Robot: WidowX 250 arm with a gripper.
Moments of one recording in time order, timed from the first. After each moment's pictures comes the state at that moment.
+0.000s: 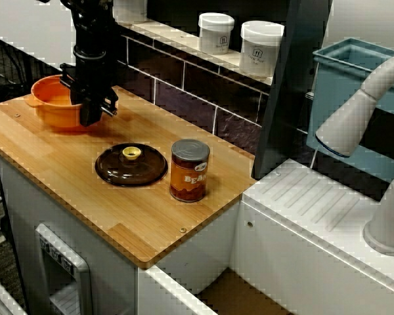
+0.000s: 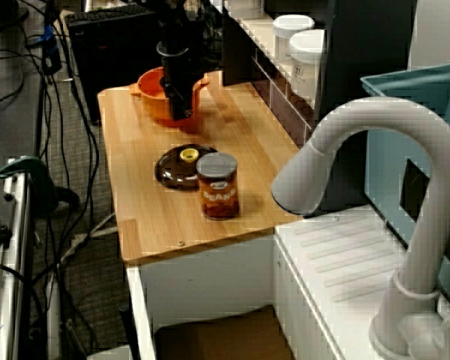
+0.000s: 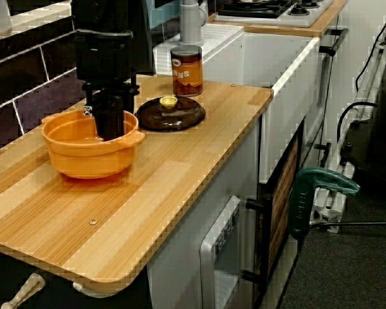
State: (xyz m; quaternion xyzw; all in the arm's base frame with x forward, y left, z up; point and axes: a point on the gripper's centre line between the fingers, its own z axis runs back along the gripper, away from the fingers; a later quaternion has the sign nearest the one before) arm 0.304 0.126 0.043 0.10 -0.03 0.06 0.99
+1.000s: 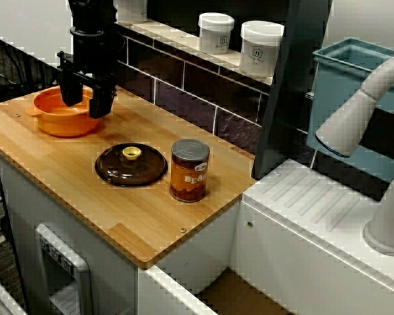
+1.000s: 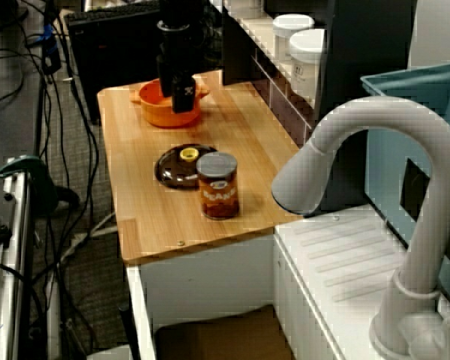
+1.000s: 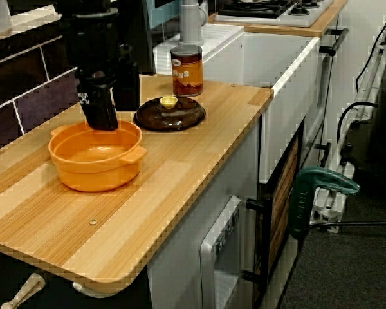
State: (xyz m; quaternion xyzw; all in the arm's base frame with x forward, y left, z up) arm 0.302 0.123 0.068 0.02 0.01 0.07 1.00
